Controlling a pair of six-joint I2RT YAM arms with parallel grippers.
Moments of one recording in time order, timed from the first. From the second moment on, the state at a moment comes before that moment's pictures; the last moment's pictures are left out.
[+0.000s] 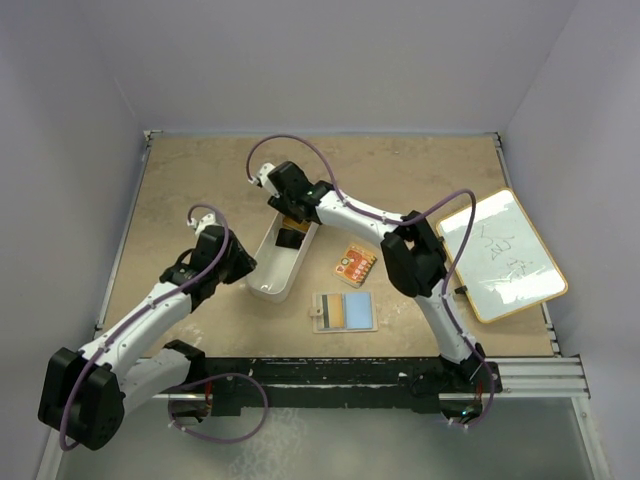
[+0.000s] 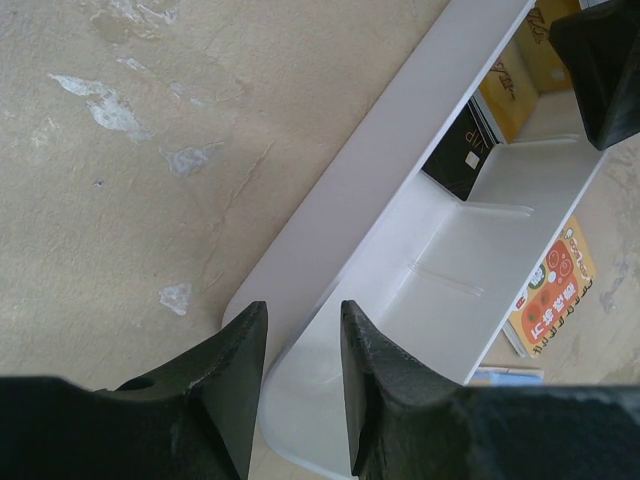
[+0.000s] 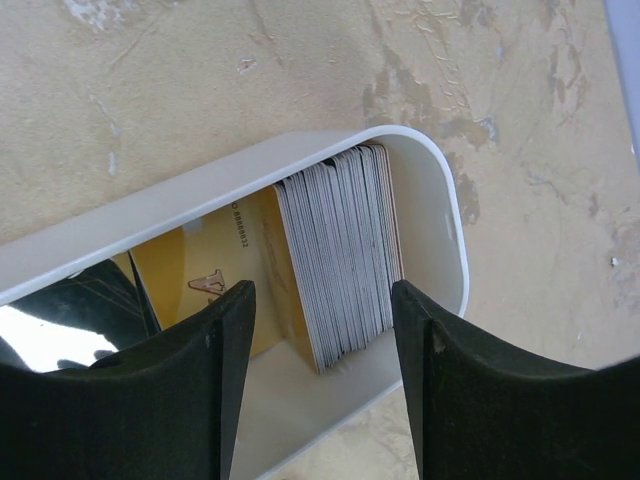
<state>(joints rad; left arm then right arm) -0.40 1.00 0.57 -0.35 -0.15 -0.85 0.81 2.28 1.94 -0.49 0.39 -0.38</state>
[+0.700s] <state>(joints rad) -0.40 1.01 0.55 -0.34 -0.13 -0.85 0.81 2.32 1.94 -0.42 0.46 -0.44</state>
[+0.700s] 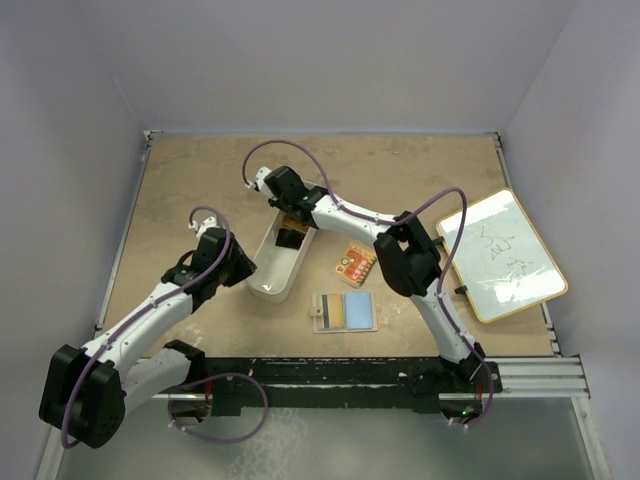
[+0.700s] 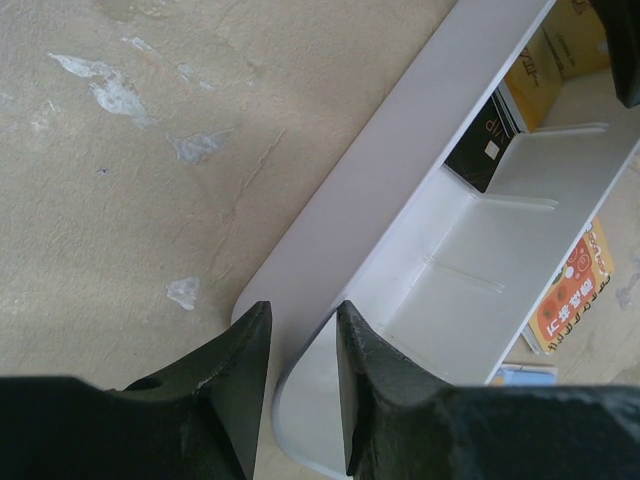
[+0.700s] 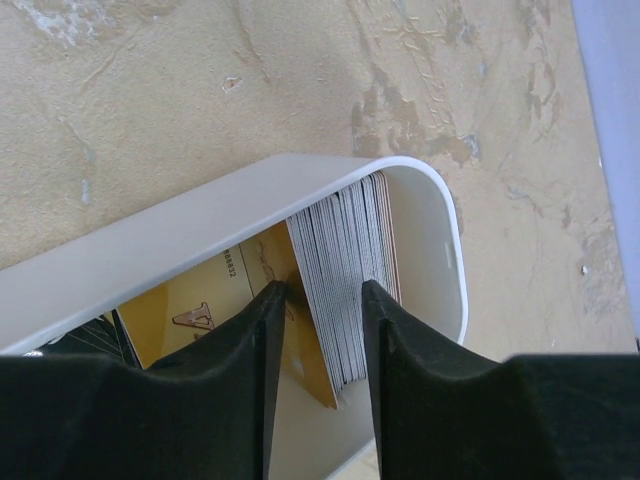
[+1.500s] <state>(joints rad) -0.40 1.01 0.54 -0.34 -0.11 -0.85 0.82 2.25 1.89 -0.38 0.44 -0.46</state>
